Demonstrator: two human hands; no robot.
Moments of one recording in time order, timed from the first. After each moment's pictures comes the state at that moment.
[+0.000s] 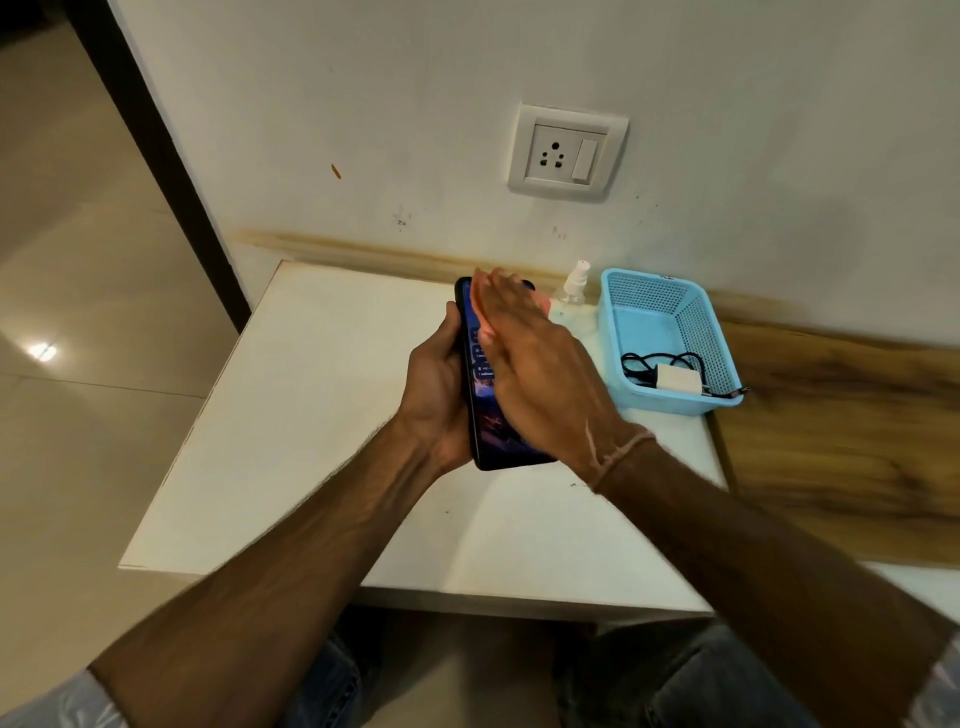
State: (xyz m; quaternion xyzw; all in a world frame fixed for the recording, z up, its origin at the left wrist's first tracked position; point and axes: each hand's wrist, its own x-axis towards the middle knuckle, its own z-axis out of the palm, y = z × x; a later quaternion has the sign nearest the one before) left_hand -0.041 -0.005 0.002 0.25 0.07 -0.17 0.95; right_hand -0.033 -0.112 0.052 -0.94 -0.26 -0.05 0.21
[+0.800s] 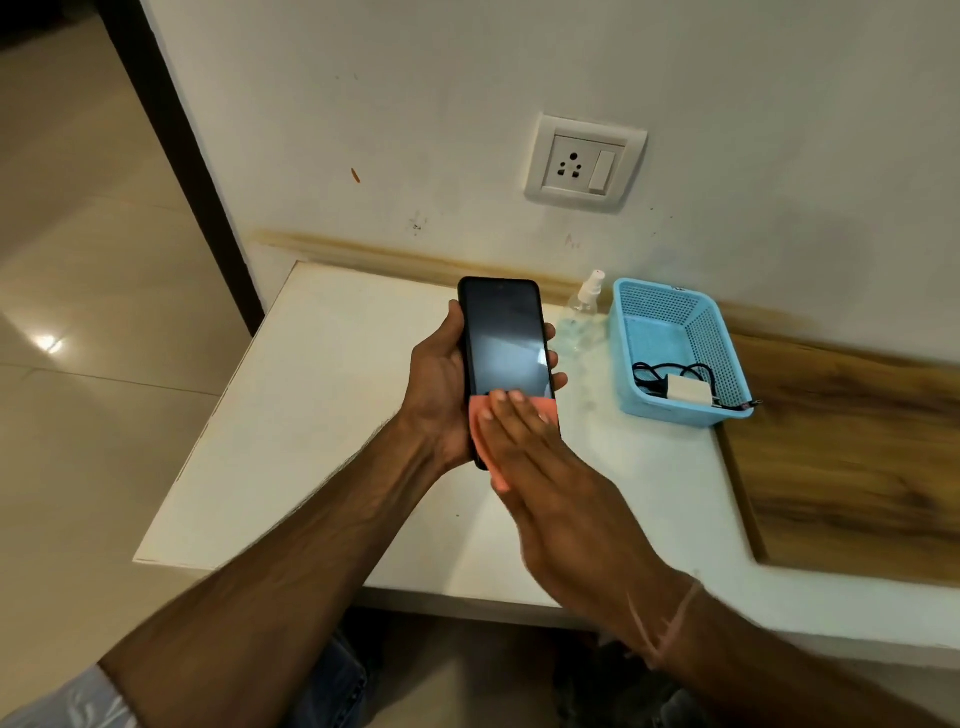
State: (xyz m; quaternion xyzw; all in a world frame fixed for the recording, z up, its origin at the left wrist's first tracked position) left_hand -0.035 0.004 -0.002 0.26 0.04 -0.18 0.95; right_hand -0.114 -0.145 0.012 -0.92 -0.37 -0.08 0.13
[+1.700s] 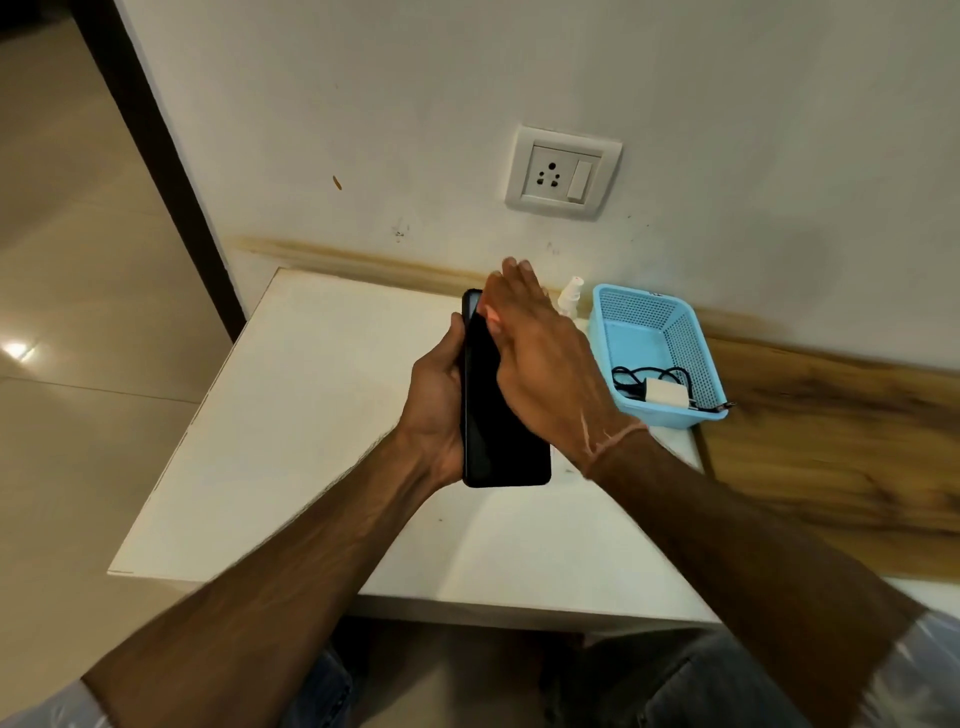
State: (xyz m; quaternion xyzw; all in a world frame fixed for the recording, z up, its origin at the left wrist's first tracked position) left_hand -0.043 -0.009 0.007 0.23 0.04 -0.18 0.96; right_hand -0.020 -0.109 0.061 -0.95 -0.23 -0.08 0.21
